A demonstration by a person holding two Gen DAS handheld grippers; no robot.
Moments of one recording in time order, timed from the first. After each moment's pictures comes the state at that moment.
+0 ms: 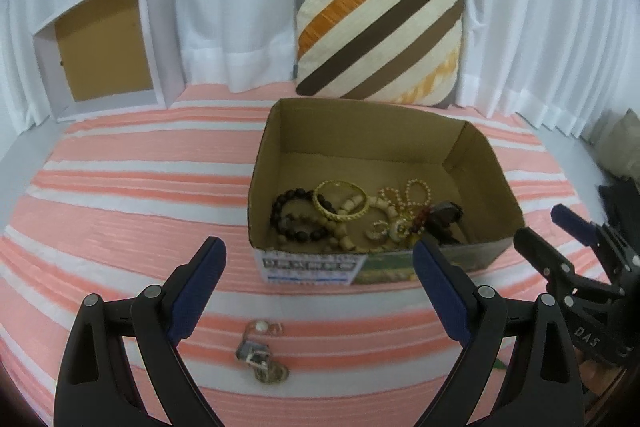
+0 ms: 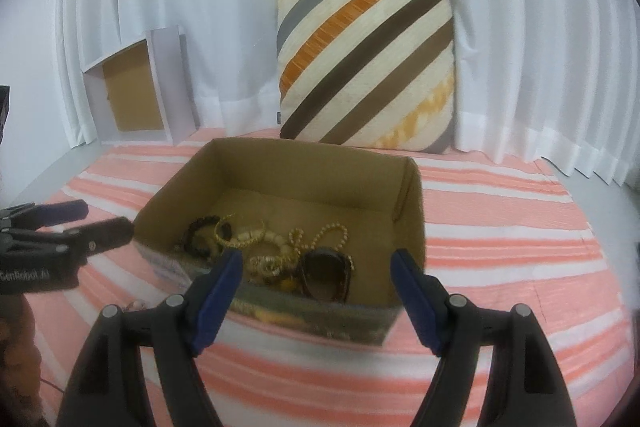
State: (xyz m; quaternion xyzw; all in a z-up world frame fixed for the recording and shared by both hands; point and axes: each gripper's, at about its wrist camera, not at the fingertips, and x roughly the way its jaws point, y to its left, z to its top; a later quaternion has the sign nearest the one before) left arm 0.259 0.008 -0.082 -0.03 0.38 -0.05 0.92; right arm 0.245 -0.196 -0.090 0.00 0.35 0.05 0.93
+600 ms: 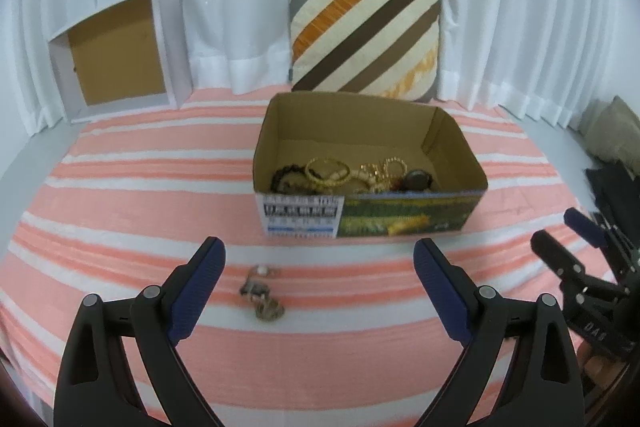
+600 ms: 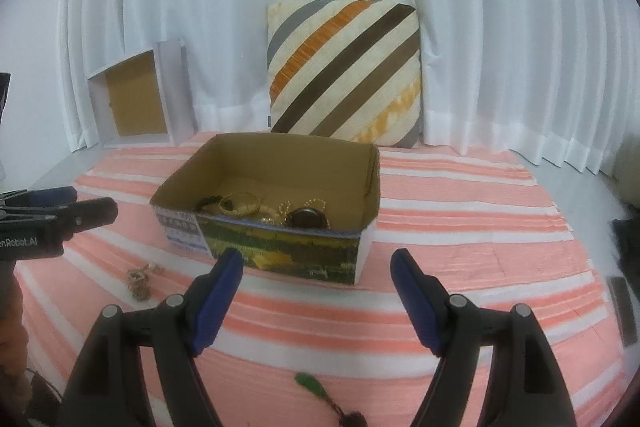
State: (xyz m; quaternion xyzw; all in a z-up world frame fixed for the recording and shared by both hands) left arm 0.185 0.006 -0.073 -0.02 0.36 -0.06 0.93; right arm 0.161 -0.211 -0.074 -0.01 0.33 0.03 0.94
